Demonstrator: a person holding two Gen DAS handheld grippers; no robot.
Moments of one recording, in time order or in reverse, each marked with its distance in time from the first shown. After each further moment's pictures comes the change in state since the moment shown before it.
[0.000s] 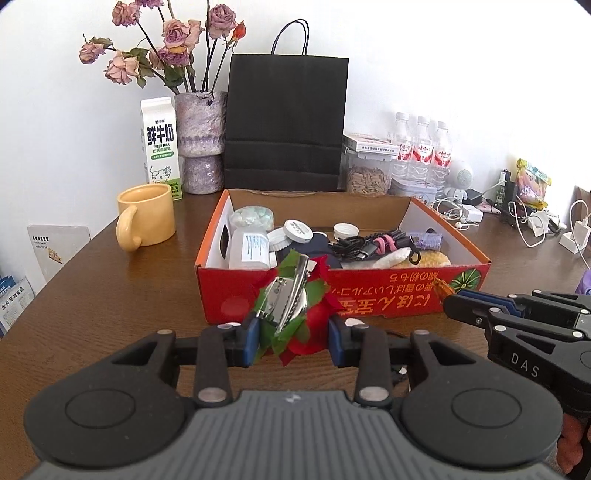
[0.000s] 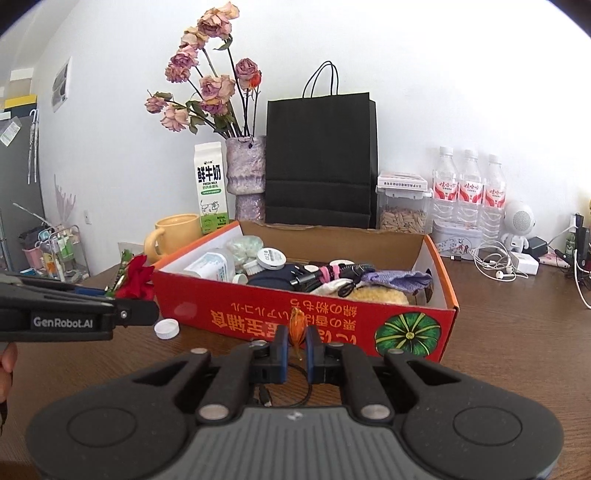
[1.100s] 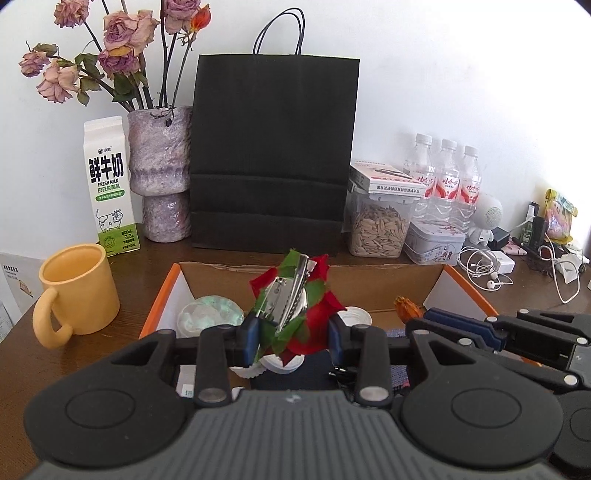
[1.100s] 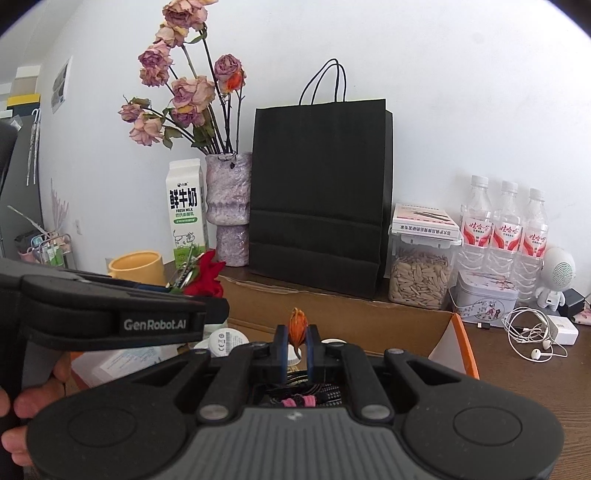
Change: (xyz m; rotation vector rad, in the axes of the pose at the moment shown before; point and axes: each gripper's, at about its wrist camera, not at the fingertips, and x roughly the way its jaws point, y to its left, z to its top) left arm 0.147 -0.012 0.091 -0.003 -0.028 -0.017; right arm 0.134 -0.039 0.081 -0.045 -0.027 0.018
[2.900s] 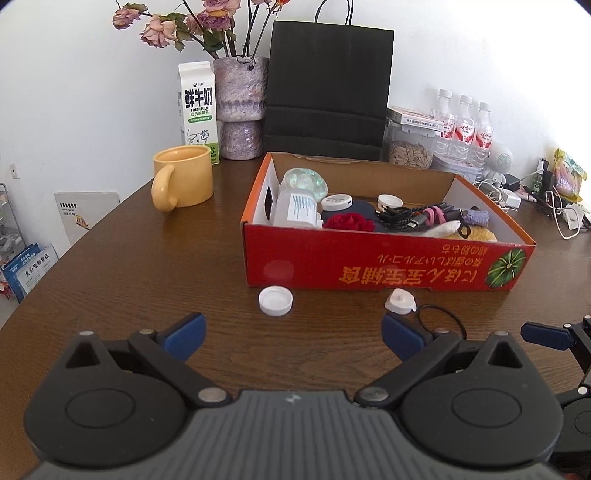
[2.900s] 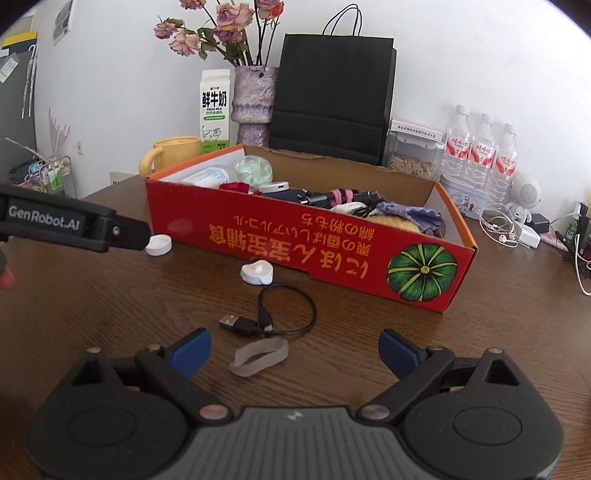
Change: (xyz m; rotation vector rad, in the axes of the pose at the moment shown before) left arm -0.141 0.033 -0.107 -0.052 0.128 0.116; right arm -0.116 0.066 -0.109 -0.052 0.241 -0.060
